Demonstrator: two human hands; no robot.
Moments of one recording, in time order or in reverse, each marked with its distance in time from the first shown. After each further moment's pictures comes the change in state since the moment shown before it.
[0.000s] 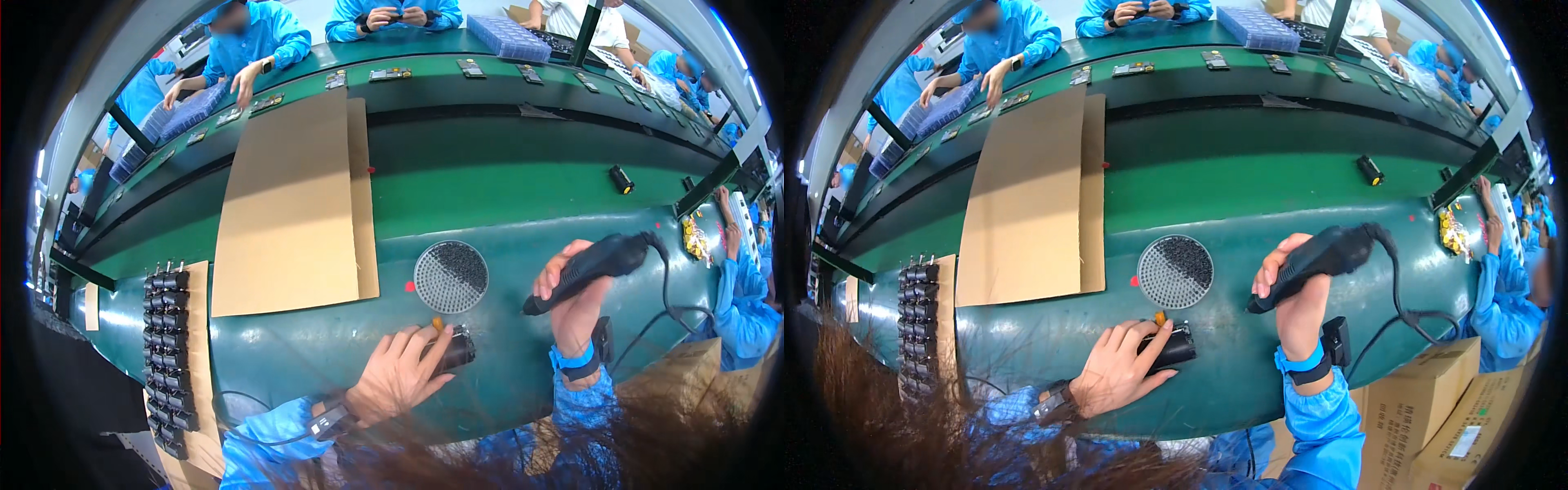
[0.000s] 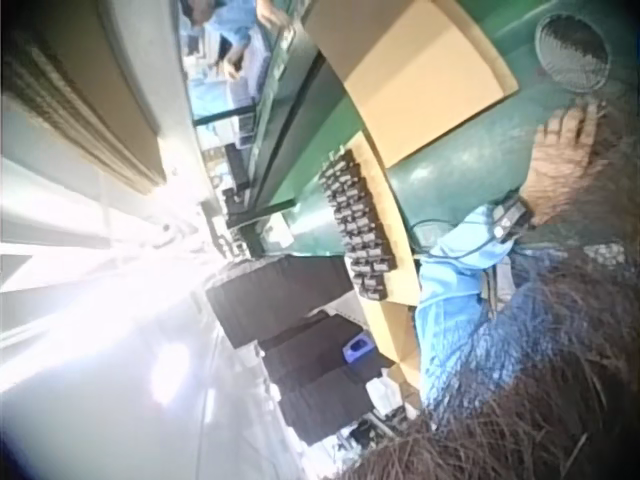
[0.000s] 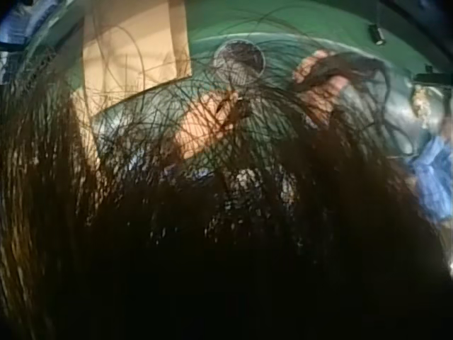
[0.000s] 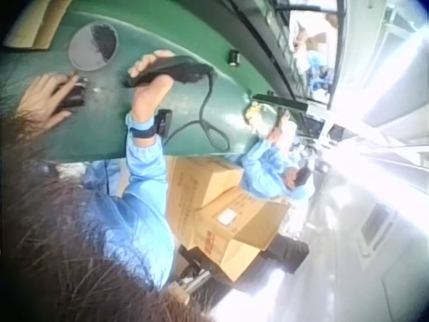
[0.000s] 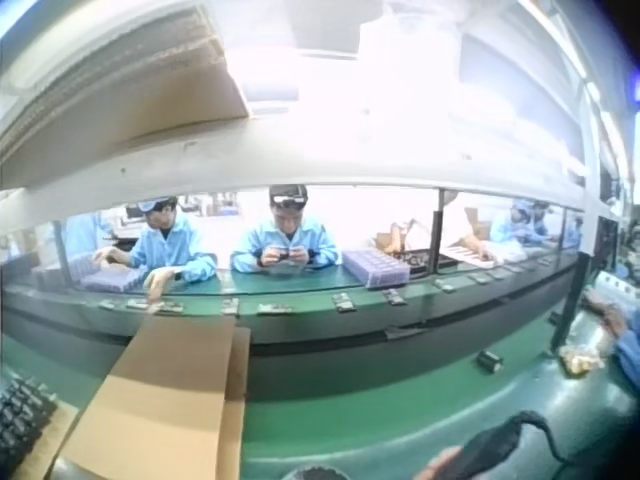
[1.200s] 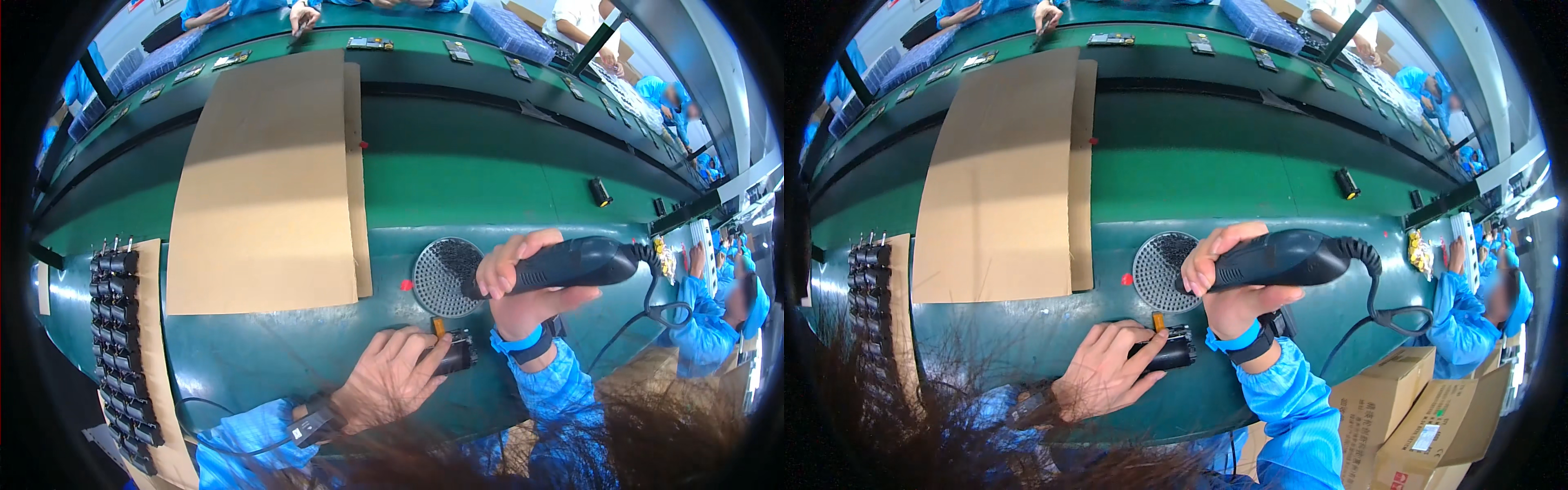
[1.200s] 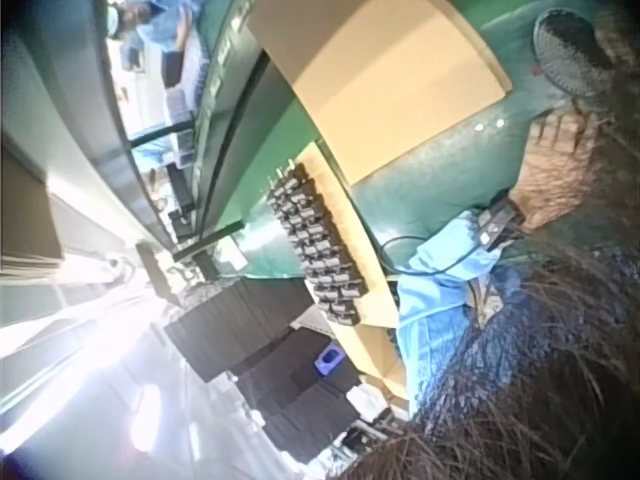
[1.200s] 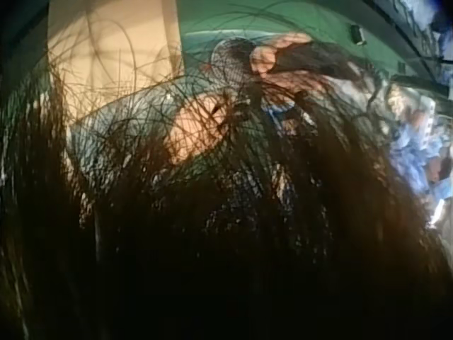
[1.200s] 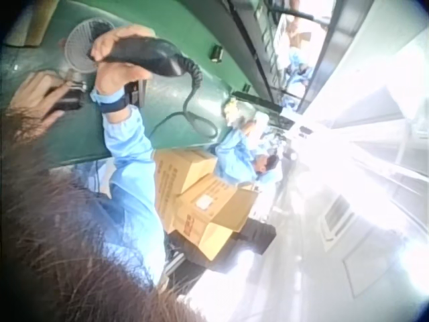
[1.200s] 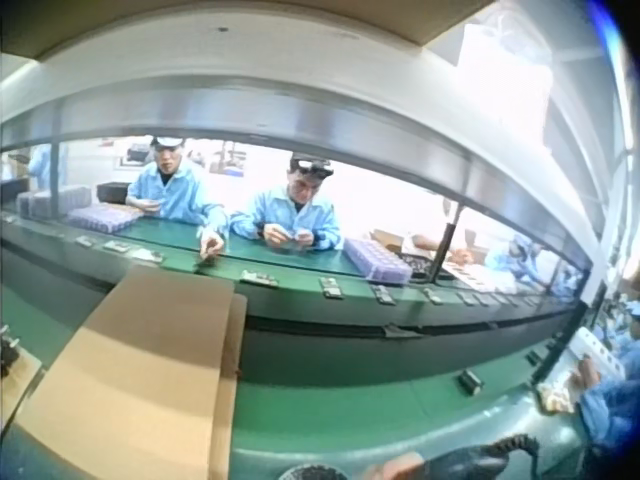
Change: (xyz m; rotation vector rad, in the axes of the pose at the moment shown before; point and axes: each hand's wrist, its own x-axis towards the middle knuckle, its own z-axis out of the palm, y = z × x) left_hand -0.006 -0.028 0.001 -0.228 0.030 0.019; right_hand 0.024 0.047 0.088 0.240 -0.216 -0.054
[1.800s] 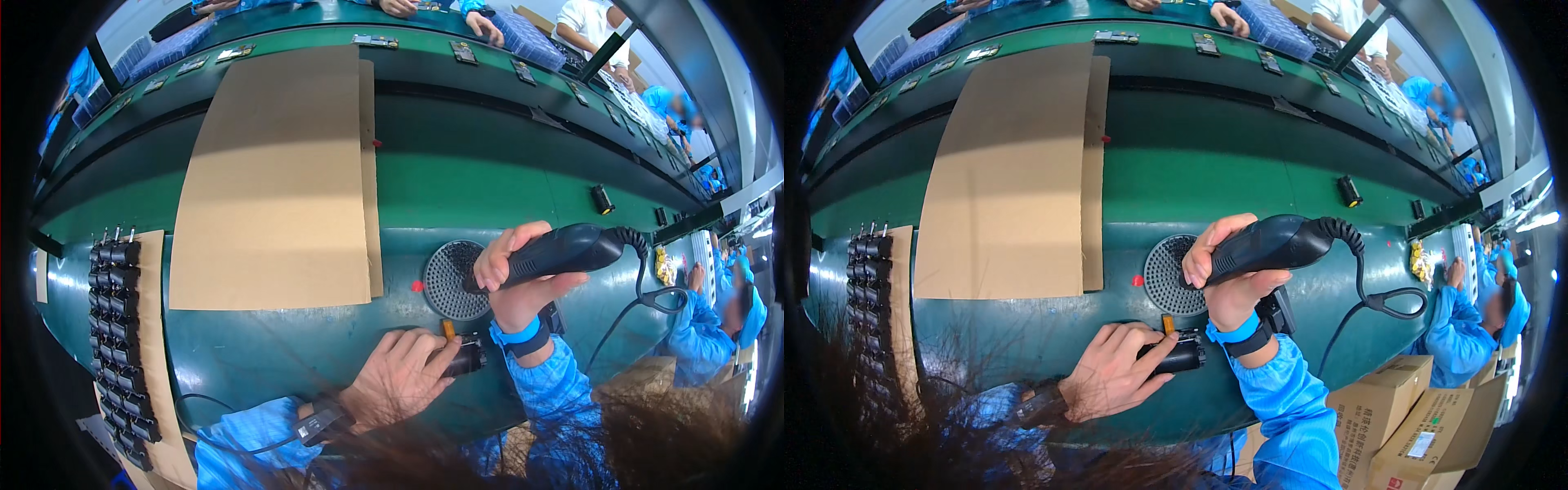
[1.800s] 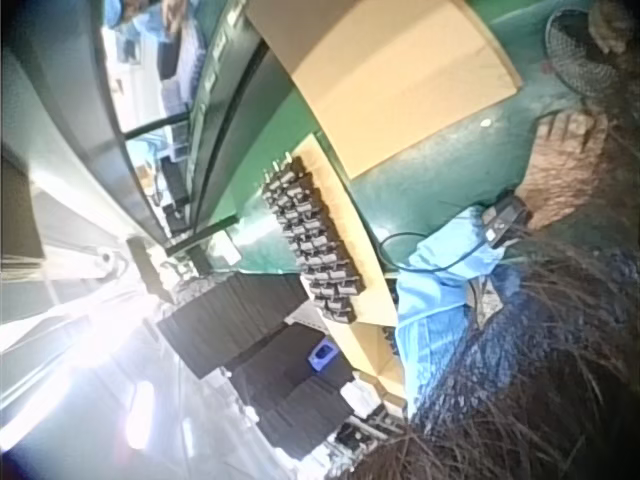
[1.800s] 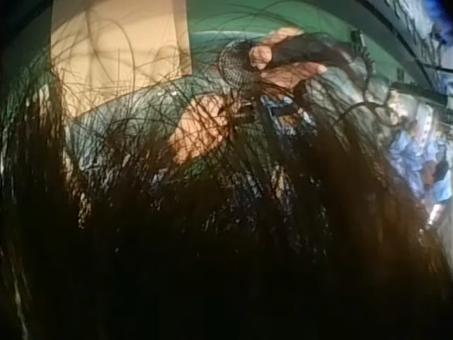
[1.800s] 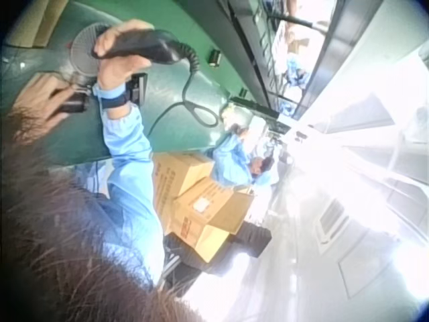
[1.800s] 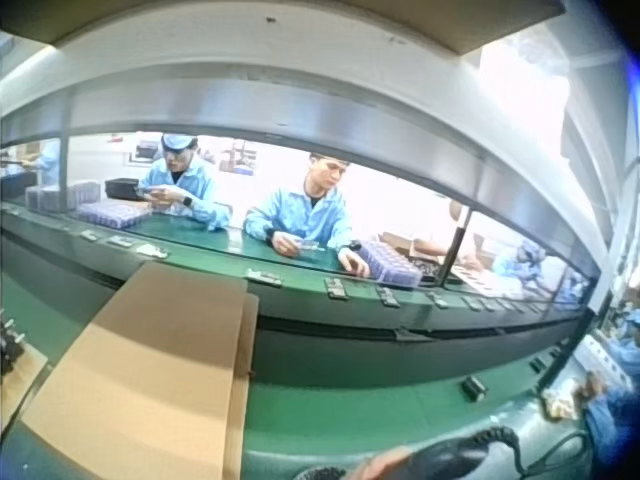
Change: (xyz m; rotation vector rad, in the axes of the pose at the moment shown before) left_hand -0.001 -0.002 0.000 -0.048 0.001 -0.013; right_hand 0.006 0.019 0.003 -0.116 0.022 0.069
